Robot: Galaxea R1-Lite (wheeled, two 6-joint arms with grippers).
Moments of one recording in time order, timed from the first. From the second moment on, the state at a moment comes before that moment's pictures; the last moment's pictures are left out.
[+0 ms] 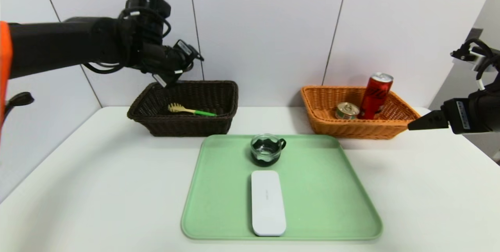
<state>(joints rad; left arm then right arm) -0.31 2.03 -1.96 0.34 0.03 -0.94 0.04 1.48 -1.33 0.66 0.01 0.00</state>
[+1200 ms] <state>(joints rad) -0.88 2.01 -1.96 1.03 0.13 -0.60 0.05 1.48 -1.25 0.66 0.01 0.03</state>
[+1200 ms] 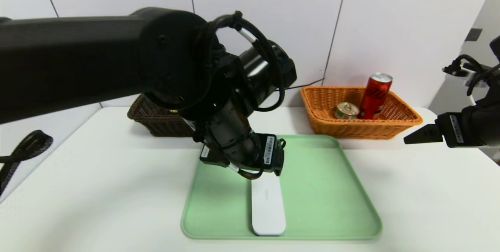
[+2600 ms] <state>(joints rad) -0.93 2.20 -1.97 0.98 0.16 -0.64 0.14 1.43 -1.13 0.22 -0.02 -0.06</state>
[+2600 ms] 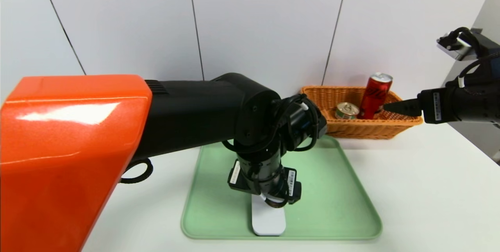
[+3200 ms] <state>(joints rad) -0.92 2.23 -1.98 0.93 0.23 -0.72 0.14 1.41 -1.08 0.22 -0.02 -0.06</state>
